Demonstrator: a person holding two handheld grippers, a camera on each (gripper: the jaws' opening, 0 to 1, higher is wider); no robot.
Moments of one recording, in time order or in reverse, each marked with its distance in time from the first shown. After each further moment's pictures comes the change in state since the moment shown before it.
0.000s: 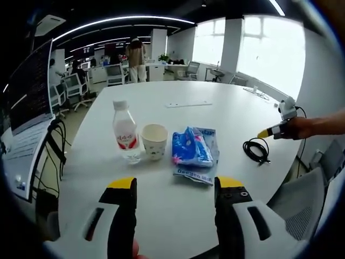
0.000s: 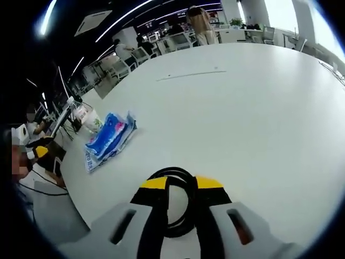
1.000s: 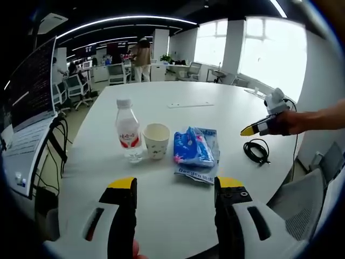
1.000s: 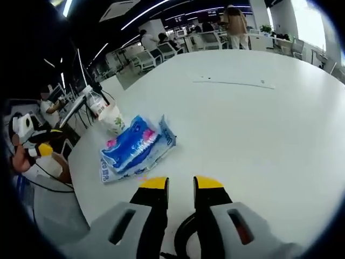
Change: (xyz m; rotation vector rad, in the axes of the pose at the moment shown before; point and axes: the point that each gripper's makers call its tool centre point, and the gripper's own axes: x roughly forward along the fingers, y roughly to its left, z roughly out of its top) left arm -0.004 0.005 -0.002 -0.019 -0.003 0.006; right arm 0.059 0.087 0.039 -0.171 0.033 0.149
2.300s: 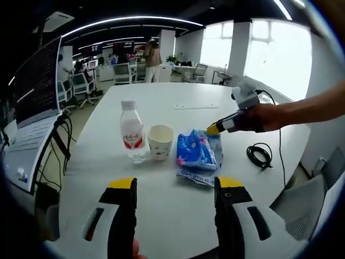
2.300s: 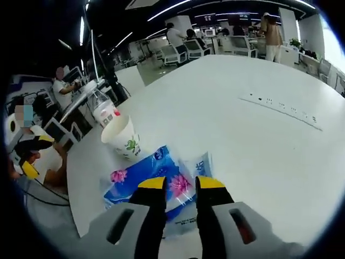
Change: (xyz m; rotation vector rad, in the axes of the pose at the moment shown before) left arm -0.001 0.001 0.003 -0.025 -0.011 0.042; right arm 0.108 0.061 0.063 -0.167 0.030 0.094
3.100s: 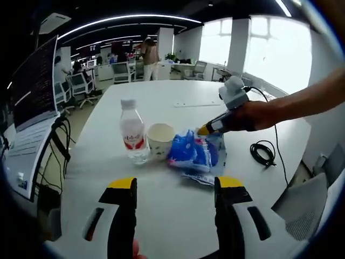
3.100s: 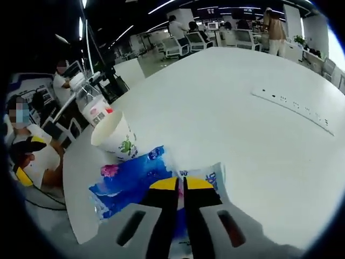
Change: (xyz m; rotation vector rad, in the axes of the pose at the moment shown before) left arm 0.012 0.005 0.004 0.021 0.020 -0.002; right arm 0.023 0.005 0.001 -0.001 0.048 0.013
